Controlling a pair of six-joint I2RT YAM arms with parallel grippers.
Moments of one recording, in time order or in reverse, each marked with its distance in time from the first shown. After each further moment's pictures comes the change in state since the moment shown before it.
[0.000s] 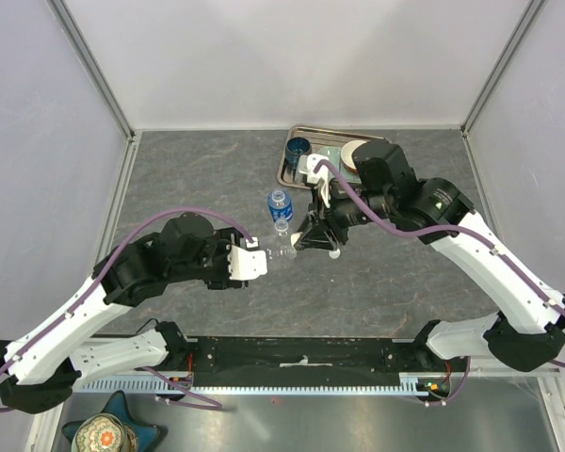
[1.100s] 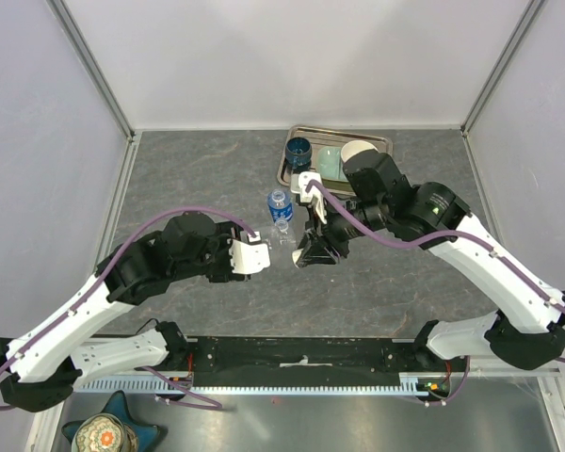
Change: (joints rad) left arm -0.003 0.014 0.000 0.038 -0.100 0.016; right arm 0.079 0.014 0.019 -0.114 0.001 -0.056
